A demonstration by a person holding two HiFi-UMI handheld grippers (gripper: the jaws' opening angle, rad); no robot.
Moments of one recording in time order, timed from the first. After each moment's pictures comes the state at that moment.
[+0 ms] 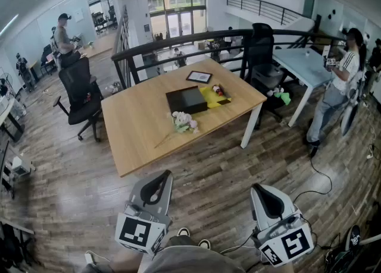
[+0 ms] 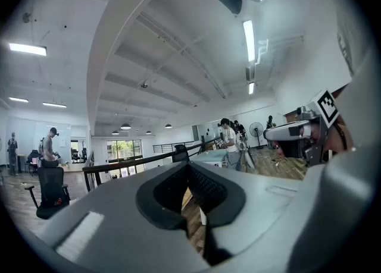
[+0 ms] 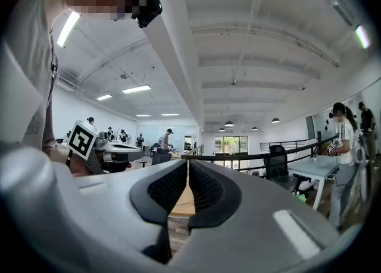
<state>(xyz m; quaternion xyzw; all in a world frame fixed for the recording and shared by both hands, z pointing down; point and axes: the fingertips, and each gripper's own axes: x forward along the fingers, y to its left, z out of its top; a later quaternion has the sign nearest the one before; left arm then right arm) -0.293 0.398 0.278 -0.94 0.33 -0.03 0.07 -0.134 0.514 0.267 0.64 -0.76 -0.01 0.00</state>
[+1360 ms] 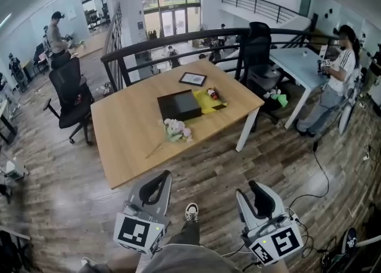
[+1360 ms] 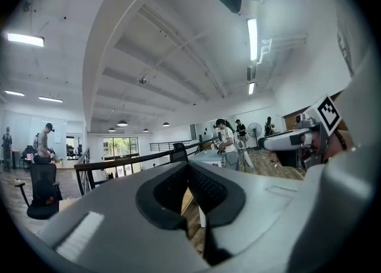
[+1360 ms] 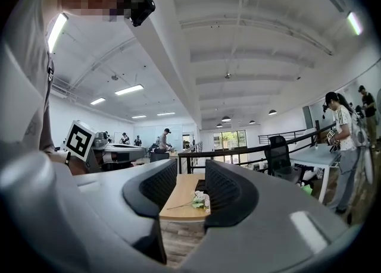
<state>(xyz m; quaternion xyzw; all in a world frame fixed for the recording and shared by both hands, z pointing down) -0.245 0.321 0.293 -0.95 0.32 -0.04 0.06 -0.101 0.428 0.296 0.65 -0.76 0.02 -0.01</state>
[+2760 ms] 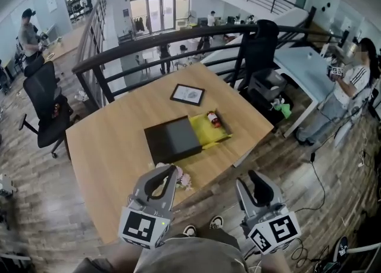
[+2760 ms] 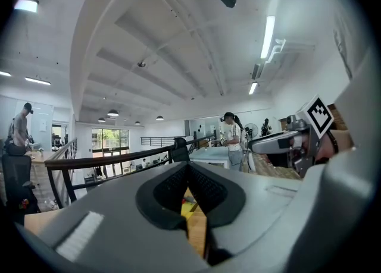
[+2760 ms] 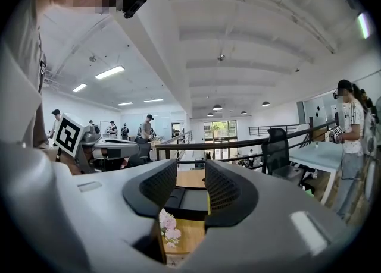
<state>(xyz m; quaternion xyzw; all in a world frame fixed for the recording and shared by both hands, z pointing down) -0.125 -0.025 0.314 -0.96 0.27 -0.05 0.01 0.012 0.067 0.314 0.68 -0.73 0.07 0.04</state>
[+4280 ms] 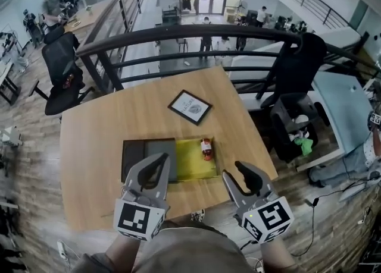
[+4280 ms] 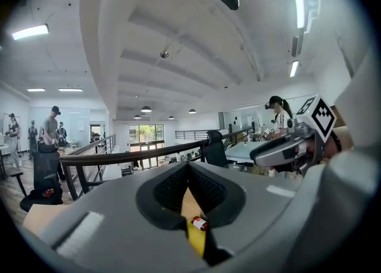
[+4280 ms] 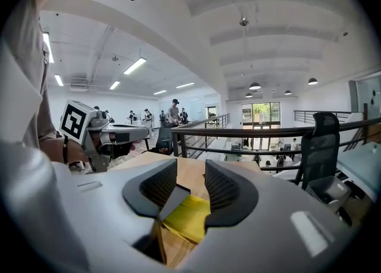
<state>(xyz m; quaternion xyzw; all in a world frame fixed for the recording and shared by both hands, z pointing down) 0.080 -0.221 0.334 -0.89 0.44 -0.07 0.02 0.224 -0.177 0.362 0.50 -0.85 0.10 0.11</state>
